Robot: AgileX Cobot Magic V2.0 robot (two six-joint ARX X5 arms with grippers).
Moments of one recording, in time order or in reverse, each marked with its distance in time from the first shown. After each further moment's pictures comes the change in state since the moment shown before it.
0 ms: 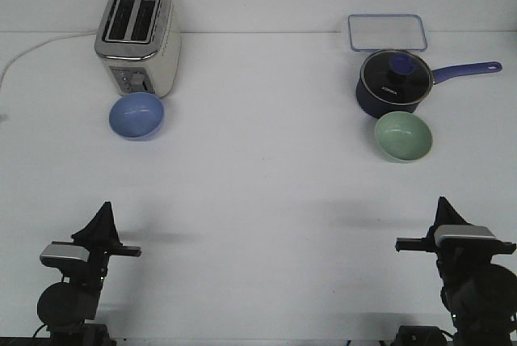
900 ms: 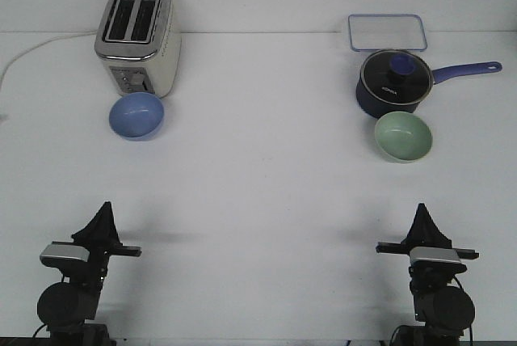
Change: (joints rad) left arm 0.000 0.000 0.000 0.000 0.000 0.000; right arm 0.000 -0.338 -0.652 0.621 0.002 0.045
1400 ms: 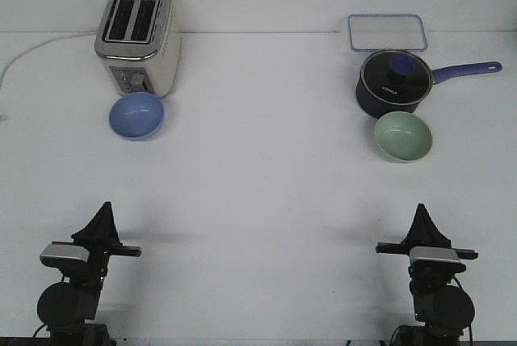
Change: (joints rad) left arm 0.000 0.000 0.000 0.000 0.000 0.000; right arm 0.000 0.000 0.000 -0.017 0.000 0.000
